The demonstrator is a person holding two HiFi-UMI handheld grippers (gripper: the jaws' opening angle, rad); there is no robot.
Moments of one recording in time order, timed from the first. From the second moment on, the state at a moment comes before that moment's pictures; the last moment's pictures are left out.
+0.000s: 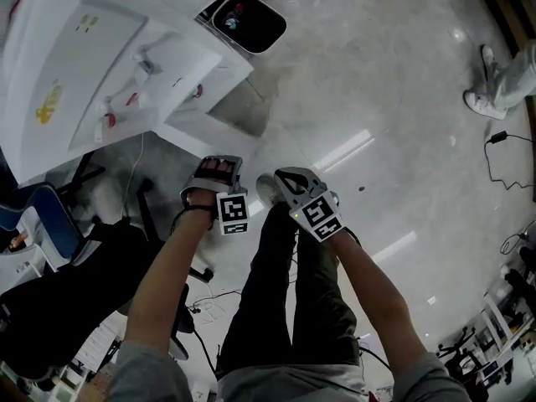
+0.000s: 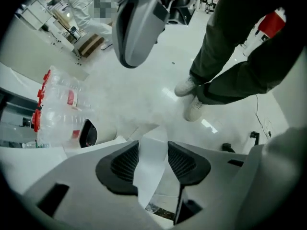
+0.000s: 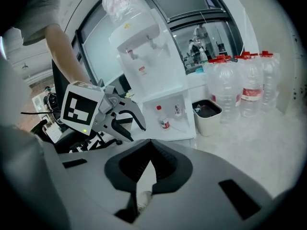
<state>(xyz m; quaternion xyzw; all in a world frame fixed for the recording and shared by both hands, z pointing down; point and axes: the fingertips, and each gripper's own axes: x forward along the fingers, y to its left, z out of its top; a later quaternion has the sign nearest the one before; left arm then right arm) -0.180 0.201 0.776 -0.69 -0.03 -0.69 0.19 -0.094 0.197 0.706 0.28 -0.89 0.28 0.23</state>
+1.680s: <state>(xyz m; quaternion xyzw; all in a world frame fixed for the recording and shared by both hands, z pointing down) -0.316 0.320 0.782 -0.63 -0.16 -0.67 0.38 -0.253 0.348 0.744 0.28 -0.88 0.34 0.19</state>
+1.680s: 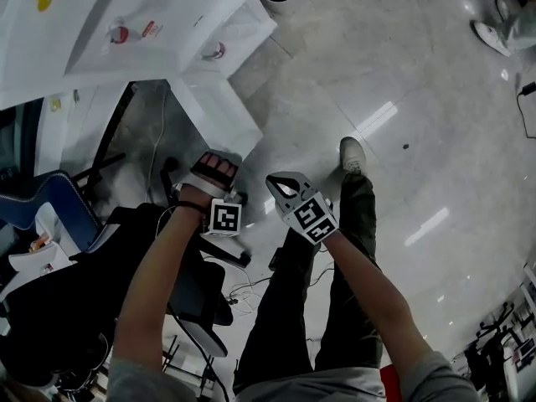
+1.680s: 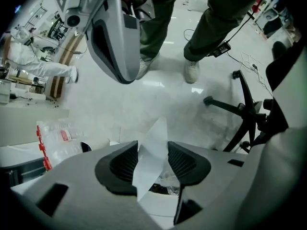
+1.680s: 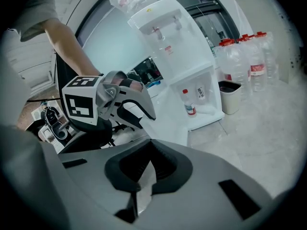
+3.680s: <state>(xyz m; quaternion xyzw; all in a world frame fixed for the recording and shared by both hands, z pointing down) -0.319 0.329 0.514 -0.80 0.39 -0.43 -0.13 -0.248 0.344 0.515 0.32 -0.88 0.29 0.16</state>
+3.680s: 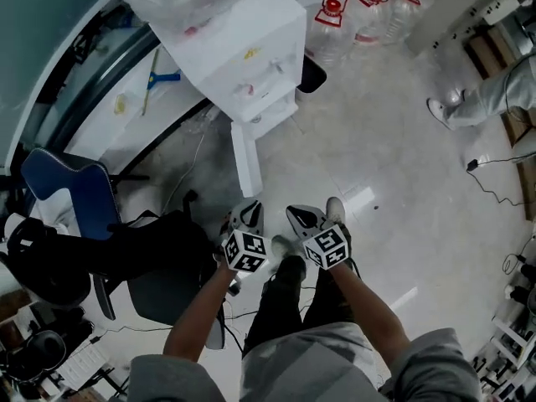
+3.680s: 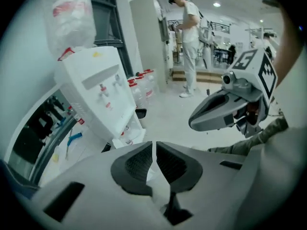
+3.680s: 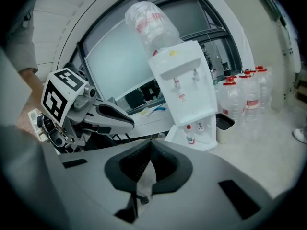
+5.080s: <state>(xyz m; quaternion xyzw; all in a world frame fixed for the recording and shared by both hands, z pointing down) -0.274 0.403 0.160 -0.87 0.48 -0.09 -0.06 -0.238 0.406 0.162 0.36 -0.93 0.11 0.03</state>
